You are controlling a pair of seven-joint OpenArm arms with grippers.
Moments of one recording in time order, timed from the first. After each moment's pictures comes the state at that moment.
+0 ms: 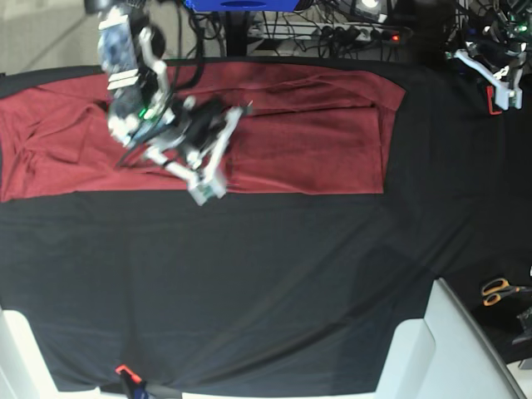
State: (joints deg) left arm 24.5 -9.1 -51.1 86.2 -10.0 -41.5 41.7; right arm -12.1 -4.3 -11.4 96.1 4.9 17.7 -57.1
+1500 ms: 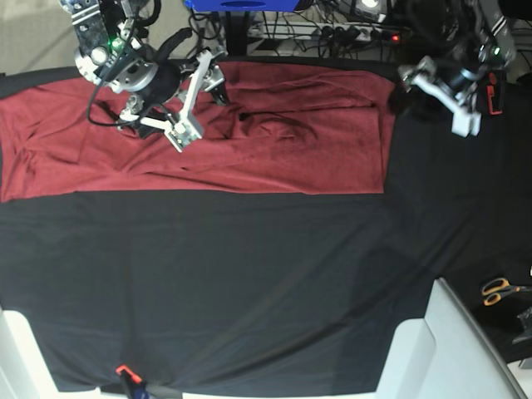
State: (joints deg) left arm 19.8 -10.7 -36.3 76.6 -28.5 -41.1 41.2; right arm -25.1 9.4 -15.3 108.2 5.0 17.9 -44.2
